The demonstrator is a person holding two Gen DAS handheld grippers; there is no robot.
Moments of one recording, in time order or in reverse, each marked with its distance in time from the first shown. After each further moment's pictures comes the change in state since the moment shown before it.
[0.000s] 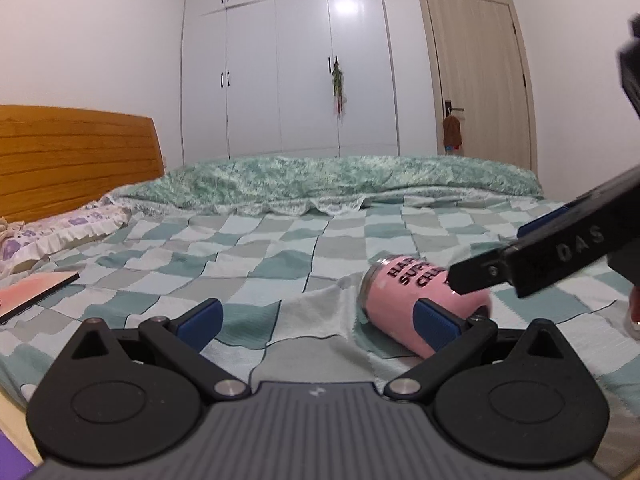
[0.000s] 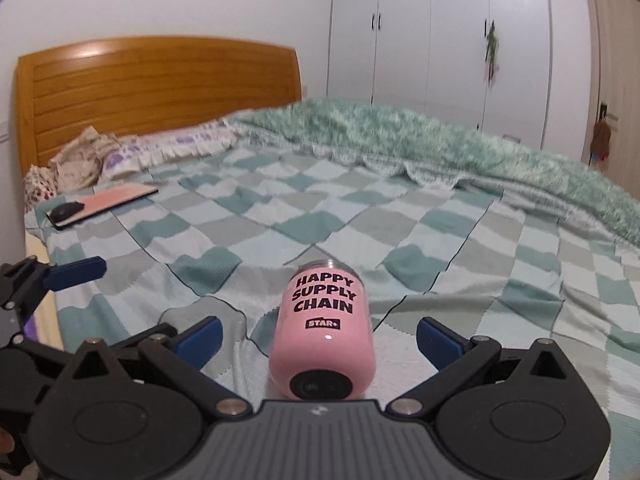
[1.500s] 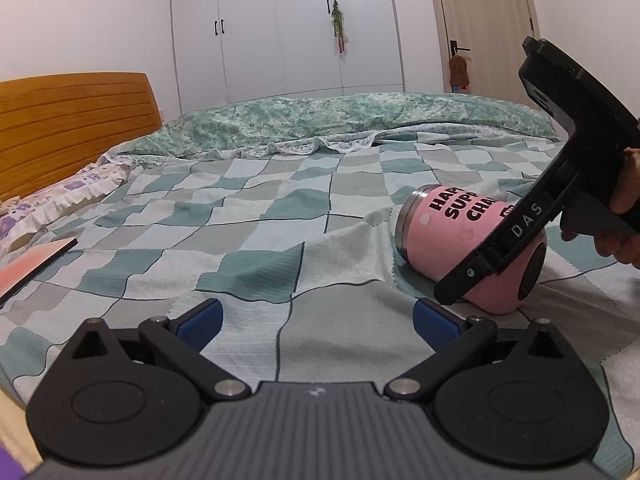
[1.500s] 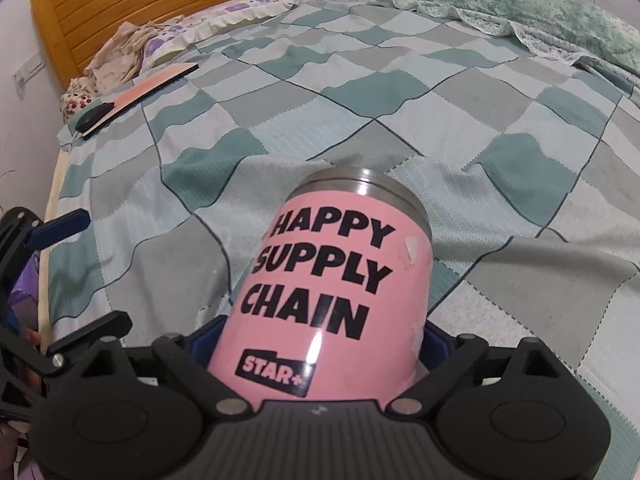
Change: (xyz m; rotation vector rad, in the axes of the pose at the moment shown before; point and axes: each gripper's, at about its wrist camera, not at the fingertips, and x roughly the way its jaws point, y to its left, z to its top) left arm 0.043 0.019 -0.014 0.050 0.176 0.016; right arm 0.151 -0.032 0.014 -0.032 0.455 0.319
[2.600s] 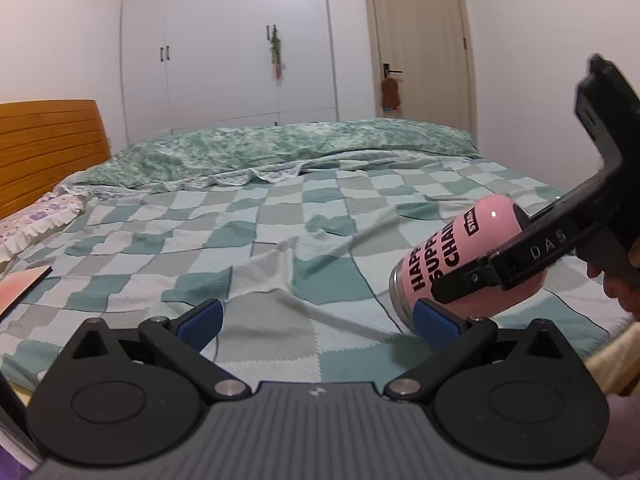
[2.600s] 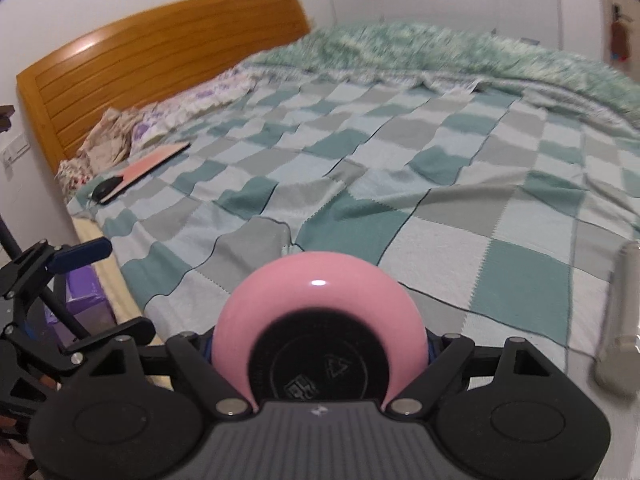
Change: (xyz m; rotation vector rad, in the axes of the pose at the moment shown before) left arm -0.126 -0.029 0.007 0.051 -0.054 -0.197; right arm -0.153 0.079 -0.129 0.178 -0.277 -0.137
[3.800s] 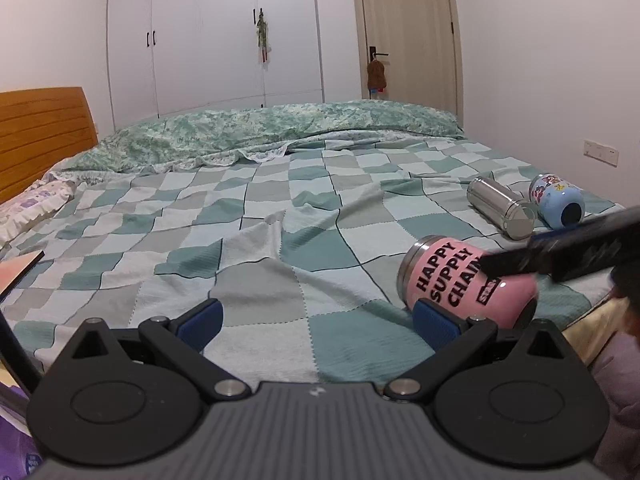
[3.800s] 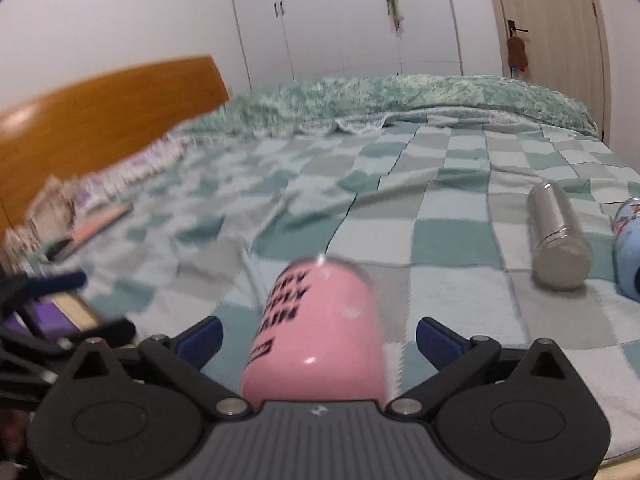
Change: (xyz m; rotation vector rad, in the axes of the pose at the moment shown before) left arm -0.014 0.000 -0.012 -0.001 0.060 -0.037; right arm -0.045 0.021 -0.077 0.171 -0.221 -0.193
